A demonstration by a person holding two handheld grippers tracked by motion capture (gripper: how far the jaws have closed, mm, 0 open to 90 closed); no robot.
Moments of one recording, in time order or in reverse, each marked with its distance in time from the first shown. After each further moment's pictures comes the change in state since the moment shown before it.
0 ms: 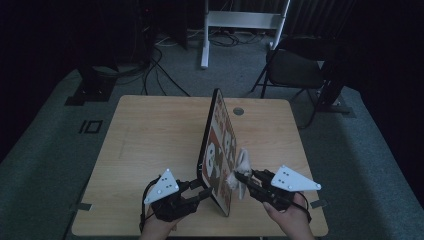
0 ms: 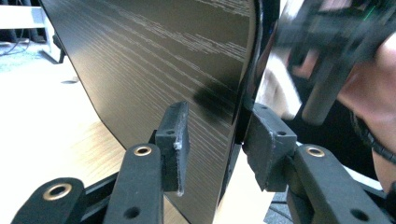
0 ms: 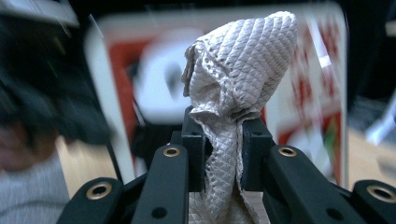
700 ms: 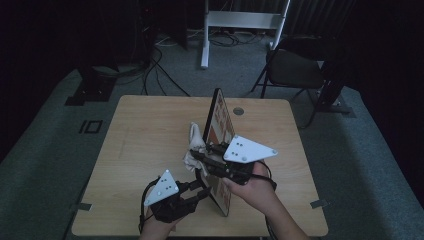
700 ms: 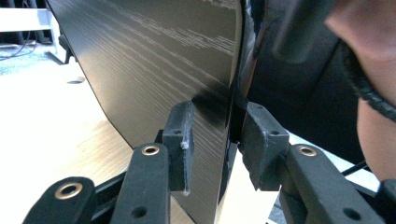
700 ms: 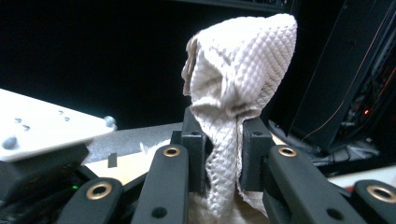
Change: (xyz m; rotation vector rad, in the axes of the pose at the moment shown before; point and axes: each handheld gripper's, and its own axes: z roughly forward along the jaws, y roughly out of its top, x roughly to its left) left arm 0.000 -0.001 -0.002 0.004 0.021 0.014; right arm 0.029 0.076 0.083 -0.019 0.164 -0.138
